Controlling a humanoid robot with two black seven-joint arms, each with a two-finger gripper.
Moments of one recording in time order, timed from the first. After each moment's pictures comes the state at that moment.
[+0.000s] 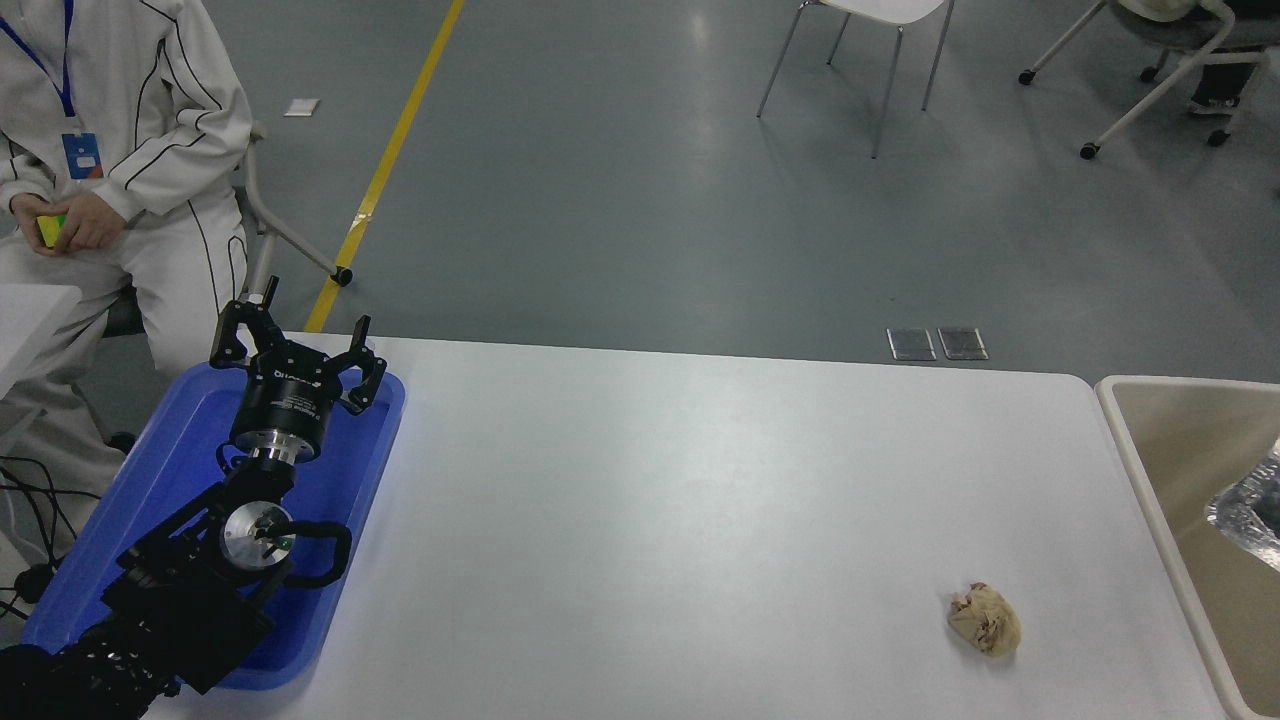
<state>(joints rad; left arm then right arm) -0.62 0.18 -0.87 -0.41 -0.09 -0.57 -0.51 0.67 -0.57 -0.67 0.11 -0.16 0.03 -0.14</state>
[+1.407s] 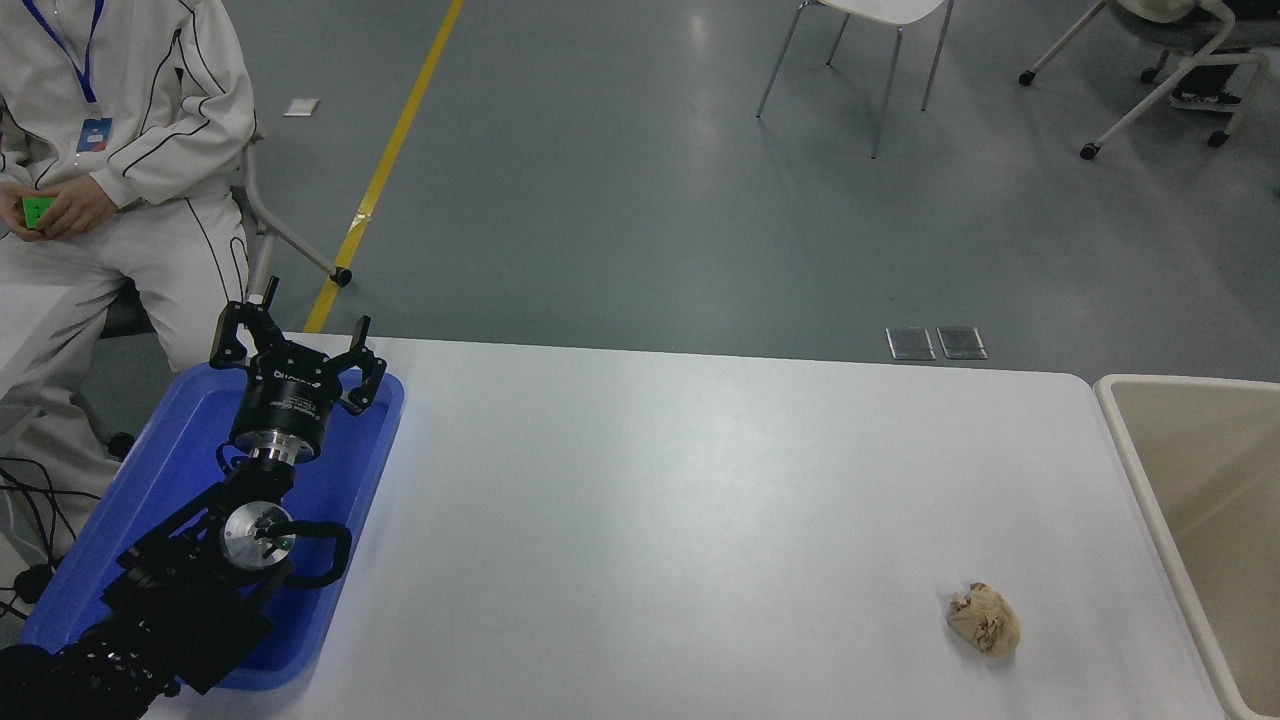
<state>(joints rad) -0.62 0.18 -0.87 -0.41 -0.09 -0.57 -0.51 0.60 -0.49 -0.64 0.07 -0.16 -0.28 -0.14</state>
